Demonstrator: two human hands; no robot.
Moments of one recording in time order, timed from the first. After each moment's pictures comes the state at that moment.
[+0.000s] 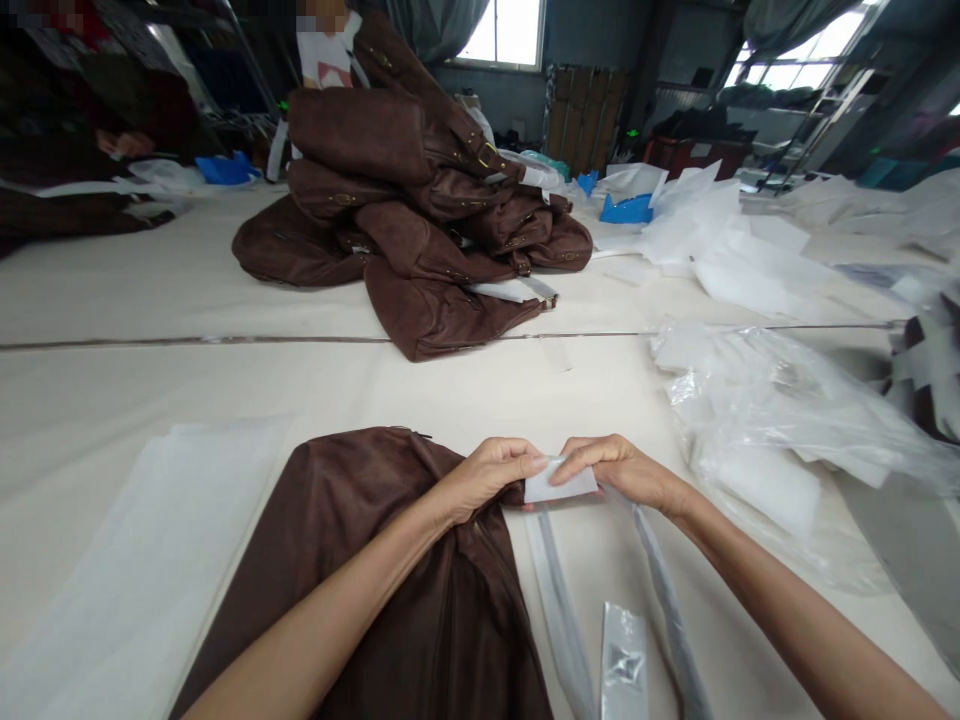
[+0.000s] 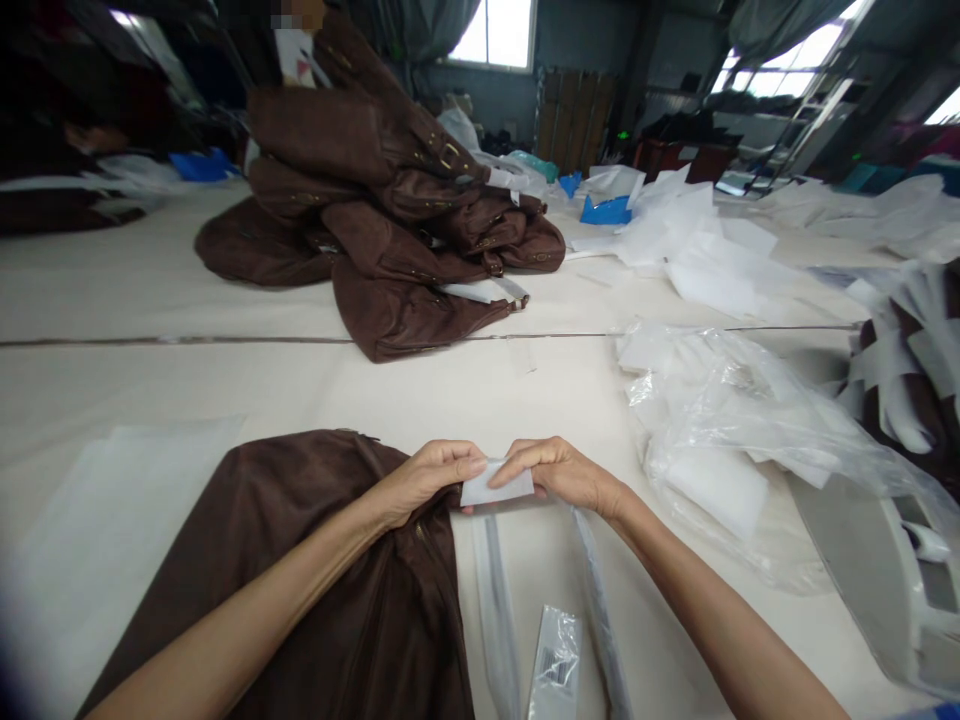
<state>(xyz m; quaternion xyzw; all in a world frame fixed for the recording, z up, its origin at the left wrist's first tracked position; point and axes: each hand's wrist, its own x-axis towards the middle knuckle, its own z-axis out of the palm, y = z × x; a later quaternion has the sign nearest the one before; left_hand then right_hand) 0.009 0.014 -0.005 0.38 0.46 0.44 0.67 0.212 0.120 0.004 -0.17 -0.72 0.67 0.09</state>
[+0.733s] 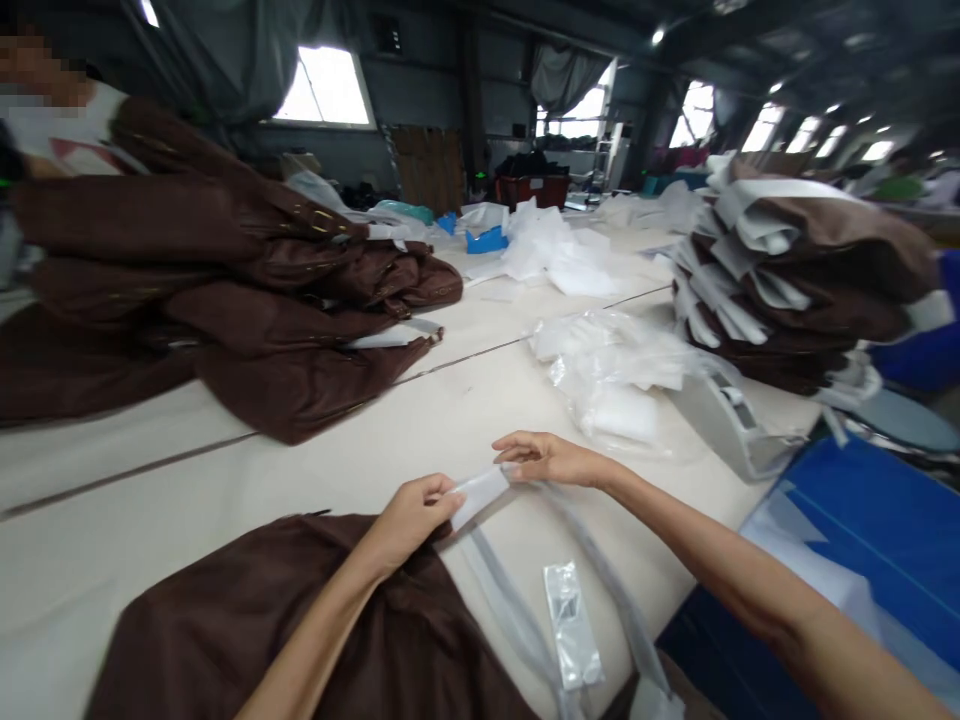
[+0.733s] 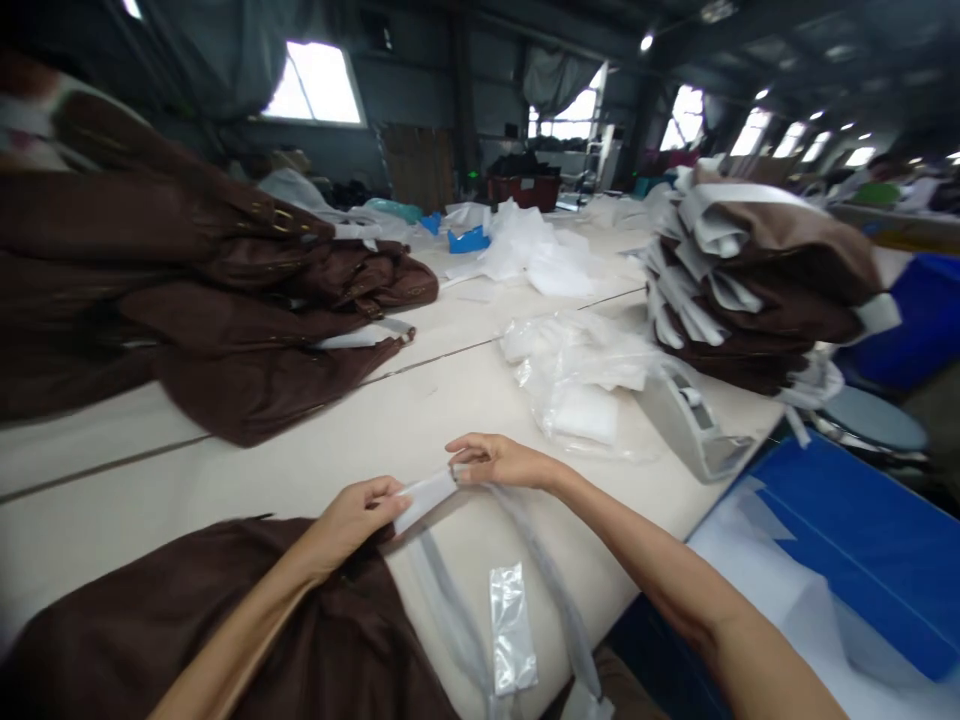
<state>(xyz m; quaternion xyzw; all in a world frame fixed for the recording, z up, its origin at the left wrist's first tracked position) 0.009 0.021 0.003 0.54 0.59 0.29 0.53 0.251 0.104 -0.013 -0.29 -0.63 0.69 0.21</state>
